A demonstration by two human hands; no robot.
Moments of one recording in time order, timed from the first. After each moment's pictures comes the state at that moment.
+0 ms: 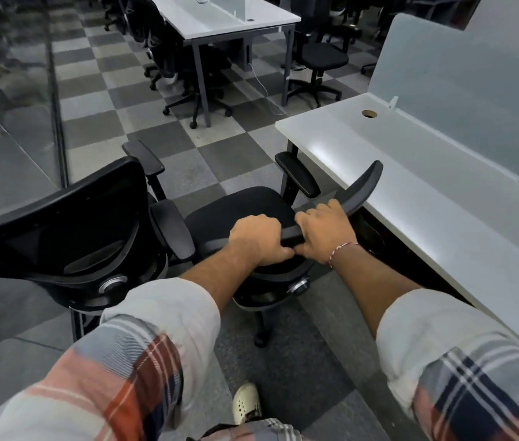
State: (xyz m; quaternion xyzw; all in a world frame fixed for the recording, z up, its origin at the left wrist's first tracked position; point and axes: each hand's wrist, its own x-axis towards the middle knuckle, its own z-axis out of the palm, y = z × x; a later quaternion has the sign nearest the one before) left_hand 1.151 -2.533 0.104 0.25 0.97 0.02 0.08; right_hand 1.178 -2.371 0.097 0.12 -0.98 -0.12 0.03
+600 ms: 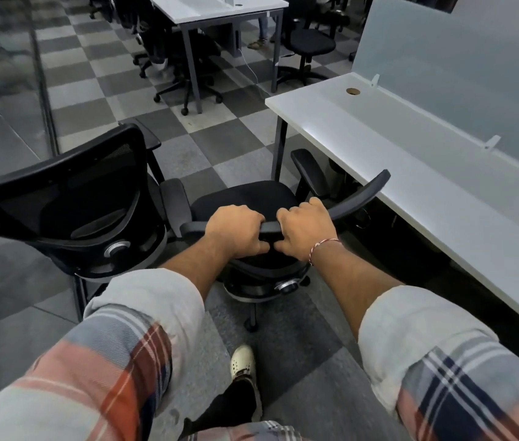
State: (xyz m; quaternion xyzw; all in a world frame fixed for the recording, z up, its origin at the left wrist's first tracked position) left_hand 1.260 -2.586 0.105 0.31 0.95 -0.03 0.03; right_hand 1.300 -2.422 0.097 0.11 -0.98 -0.12 0.05
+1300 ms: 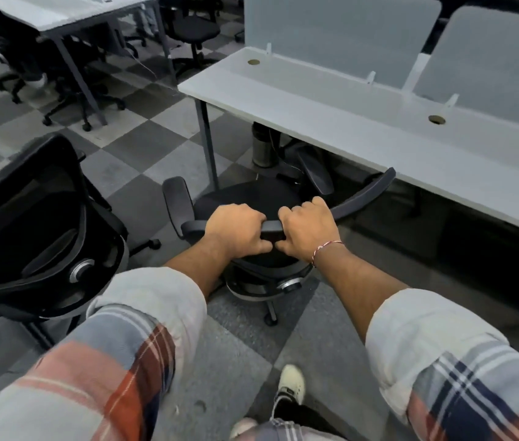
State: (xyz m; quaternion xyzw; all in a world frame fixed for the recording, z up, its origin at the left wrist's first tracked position) left_hand 1.370 -2.617 0.104 0.51 0.86 -0.03 0.00; right_hand 1.478 -2.485 0.097 -0.09 -0.98 -0.14 0.03
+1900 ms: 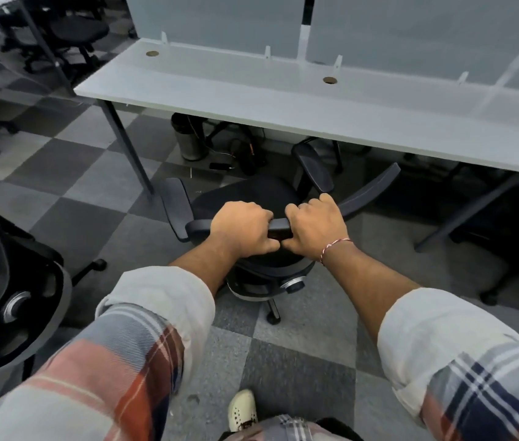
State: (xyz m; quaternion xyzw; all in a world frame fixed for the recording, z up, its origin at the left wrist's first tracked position) left_hand 1.506 -2.593 0.107 0.67 0.74 -0.03 -0.03; right_hand 1.649 -2.496 0.093 -0.25 -0.96 -0.15 0.02
